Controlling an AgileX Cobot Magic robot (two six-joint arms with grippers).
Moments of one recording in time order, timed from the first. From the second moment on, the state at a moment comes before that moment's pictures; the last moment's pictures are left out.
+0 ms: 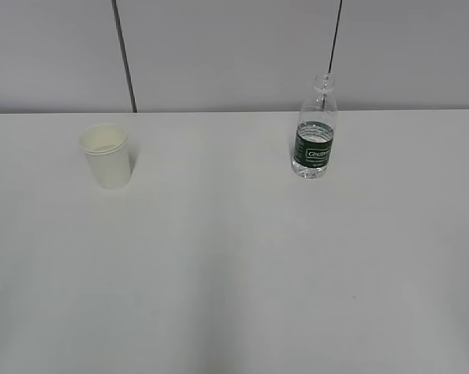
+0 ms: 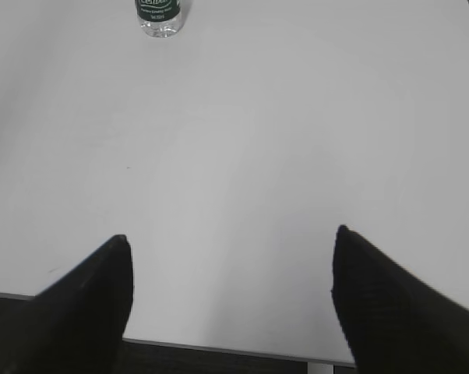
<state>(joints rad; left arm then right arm) -0.09 -0.02 -0.52 -0.06 1.11 -0.04 0.07 -0.02 -0.50 -0.02 1.16 -0.01</state>
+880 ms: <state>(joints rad) -0.09 -0.02 -0.52 -0.02 1.11 -0.04 0.07 -0.02 -0.50 -0.02 1.15 -0.01</state>
